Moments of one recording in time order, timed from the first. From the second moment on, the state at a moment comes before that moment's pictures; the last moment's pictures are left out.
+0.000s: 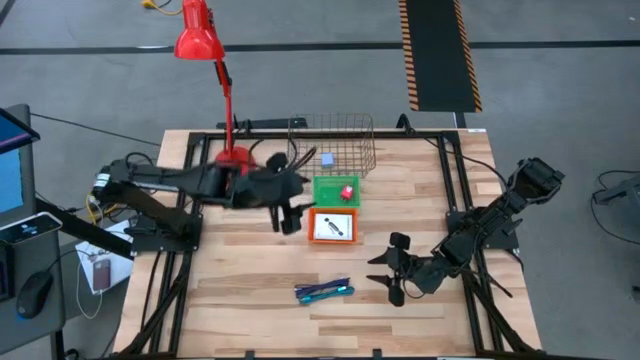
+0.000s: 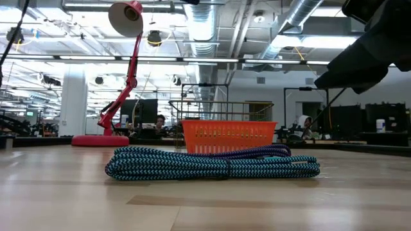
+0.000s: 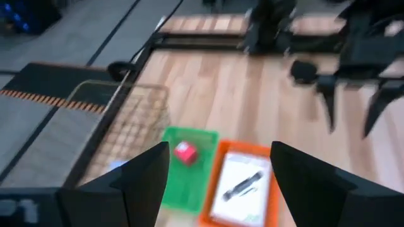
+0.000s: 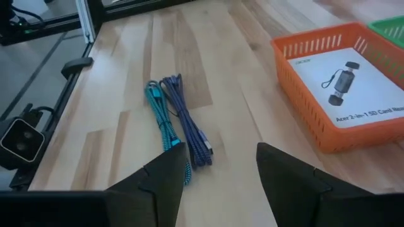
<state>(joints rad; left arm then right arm) -0.12 1.42 1.45 -0.60 -0.38 -0.10 0.71 1.42 0.50 0.31 0.63 0.56</state>
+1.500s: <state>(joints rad) -0.47 1.29 0.70 0.25 -0.56 -0.29 0.61 1.69 0.50 0.81 0.60 0.36</state>
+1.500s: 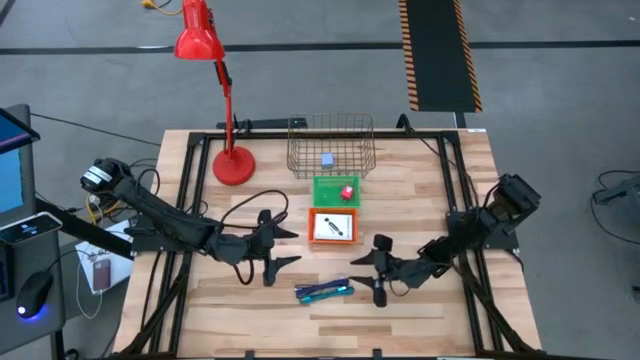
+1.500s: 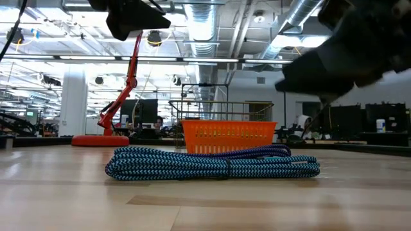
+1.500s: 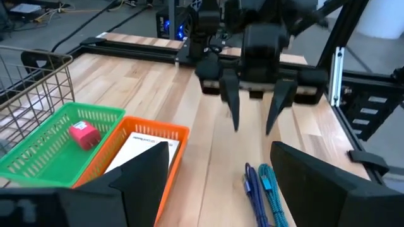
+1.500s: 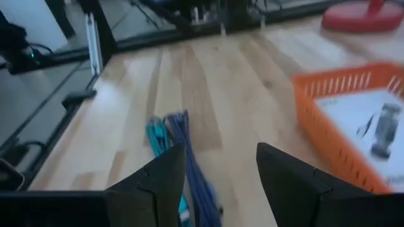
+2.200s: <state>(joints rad) -0.42 1.29 0.70 0.27 -0.57 -0.14 0.22 0.99 0.60 0.25 0.60 -0.09</state>
